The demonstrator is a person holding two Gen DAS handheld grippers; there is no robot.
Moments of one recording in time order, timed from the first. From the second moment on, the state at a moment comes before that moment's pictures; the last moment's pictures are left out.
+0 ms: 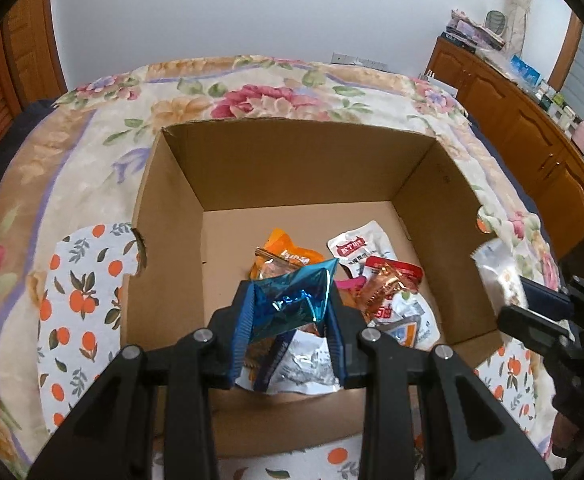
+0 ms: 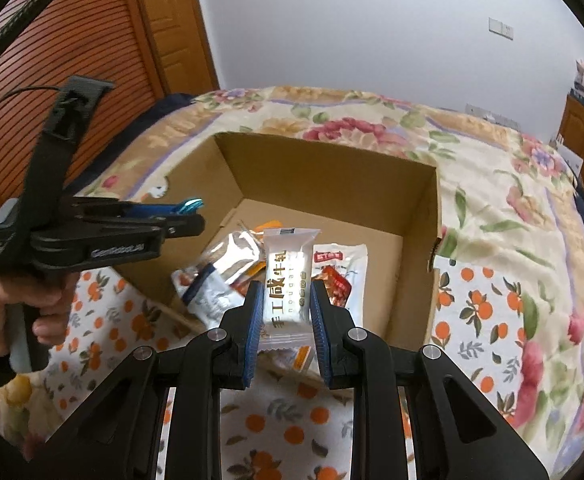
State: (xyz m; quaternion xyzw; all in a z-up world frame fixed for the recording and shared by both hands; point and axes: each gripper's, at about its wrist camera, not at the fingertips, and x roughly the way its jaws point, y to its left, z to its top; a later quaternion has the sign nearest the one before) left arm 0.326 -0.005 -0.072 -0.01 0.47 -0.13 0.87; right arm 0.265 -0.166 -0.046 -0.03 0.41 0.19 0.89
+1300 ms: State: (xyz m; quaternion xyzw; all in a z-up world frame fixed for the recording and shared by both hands) left arm 0.307 -0.005 -0.069 -0.02 0.48 -0.14 0.87; right arm 0.277 -0.153 -0.071 -0.02 0.42 0.19 0.89
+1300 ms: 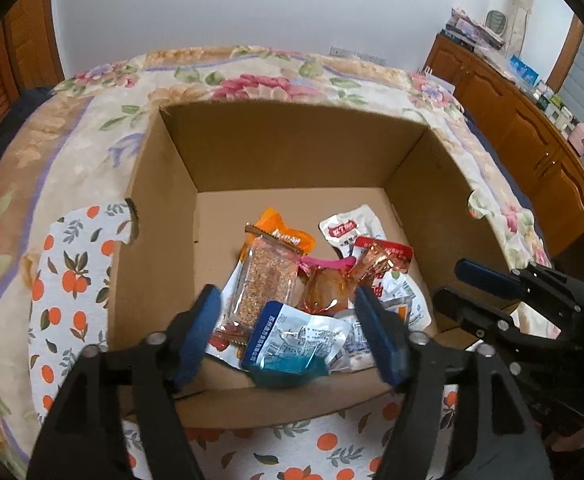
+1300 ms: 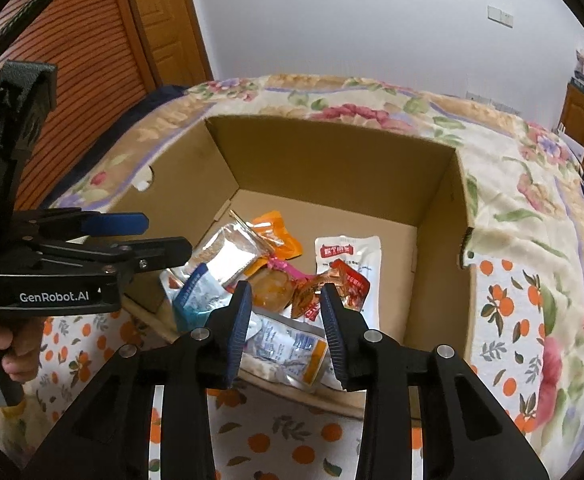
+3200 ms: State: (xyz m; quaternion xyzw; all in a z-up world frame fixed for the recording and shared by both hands) left arm -0.056 -0.005 0.091 0.04 0.24 -0.06 0.97; right arm -0.047 -0.227 0.114 0.04 0.21 0.10 0.97
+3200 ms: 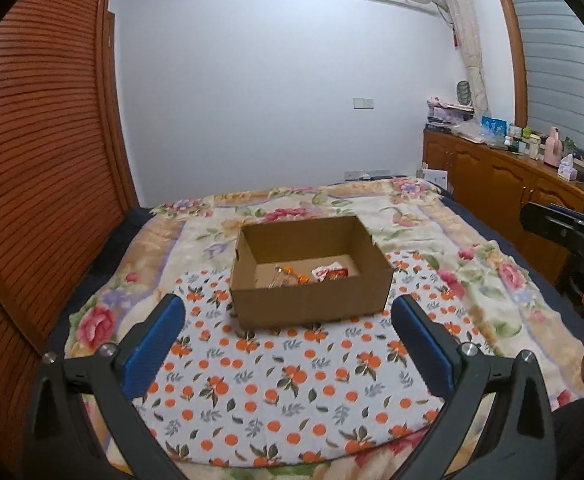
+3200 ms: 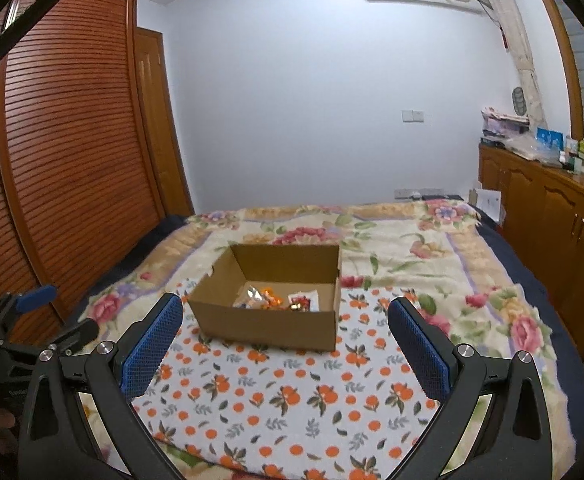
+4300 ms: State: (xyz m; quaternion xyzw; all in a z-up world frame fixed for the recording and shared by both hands) left arm -0.076 0.011 0.029 0.03 0.25 -0.04 0.97; right arm -0.078 -0.228 0.007 0.00 0.25 0.08 0.96
